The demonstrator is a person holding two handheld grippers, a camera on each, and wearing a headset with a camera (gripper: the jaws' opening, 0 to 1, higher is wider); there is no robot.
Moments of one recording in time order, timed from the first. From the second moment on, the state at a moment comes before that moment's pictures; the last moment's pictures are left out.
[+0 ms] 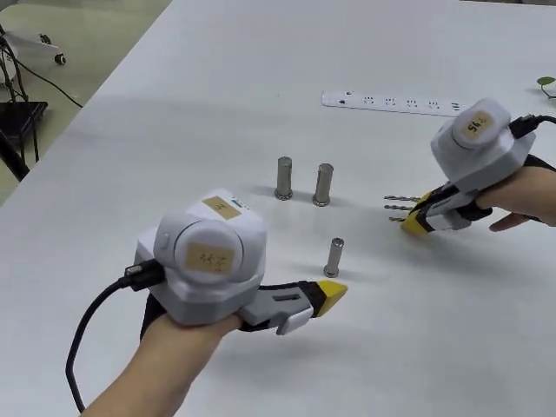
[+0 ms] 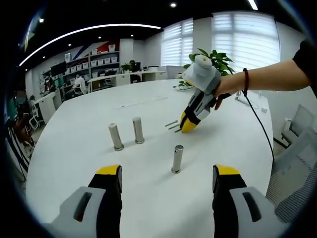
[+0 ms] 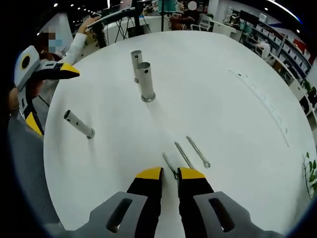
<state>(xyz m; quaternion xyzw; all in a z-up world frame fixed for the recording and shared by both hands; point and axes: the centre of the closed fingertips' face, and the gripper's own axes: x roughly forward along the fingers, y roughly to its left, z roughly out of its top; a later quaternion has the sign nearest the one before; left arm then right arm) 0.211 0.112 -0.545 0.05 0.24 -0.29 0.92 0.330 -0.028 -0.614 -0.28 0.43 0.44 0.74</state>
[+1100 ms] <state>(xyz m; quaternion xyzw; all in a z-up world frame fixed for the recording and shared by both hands) 0.214 0.103 -0.533 0.08 0.23 -0.33 0.91 0.306 0.008 -0.575 -0.35 0.32 0.49 0.73</state>
